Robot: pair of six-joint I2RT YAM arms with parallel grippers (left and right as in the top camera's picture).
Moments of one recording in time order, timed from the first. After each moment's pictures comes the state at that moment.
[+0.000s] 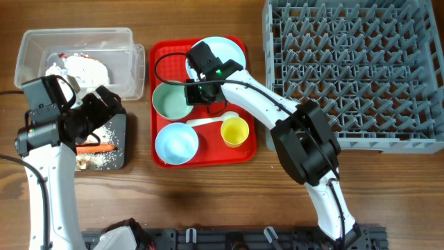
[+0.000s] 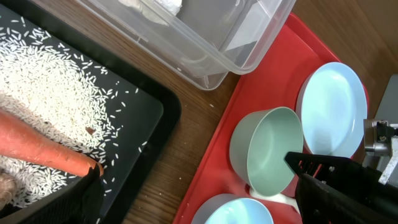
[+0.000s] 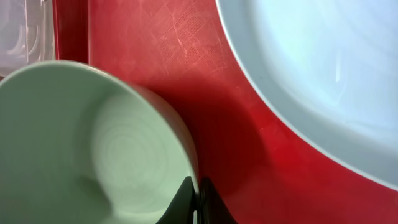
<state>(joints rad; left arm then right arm) 0.34 1.26 1.03 -0.81 0.26 -0.38 0.67 2.29 1.79 -0.64 -0.25 0.55</state>
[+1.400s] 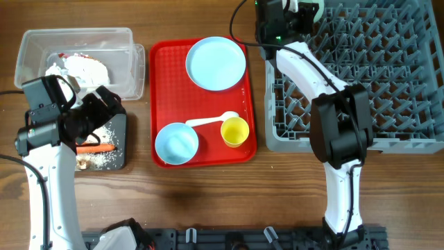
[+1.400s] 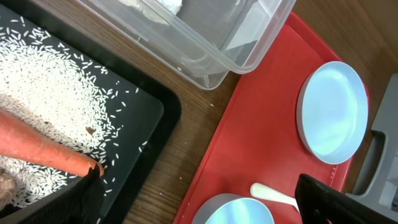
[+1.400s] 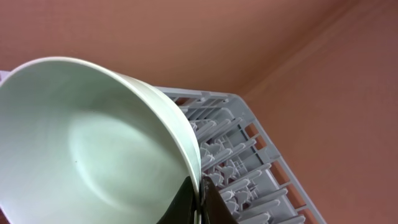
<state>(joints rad) 0.34 1.26 1.03 -0.81 0.26 -0.38 0.34 2.28 1.81 -0.06 1.16 -0.22</state>
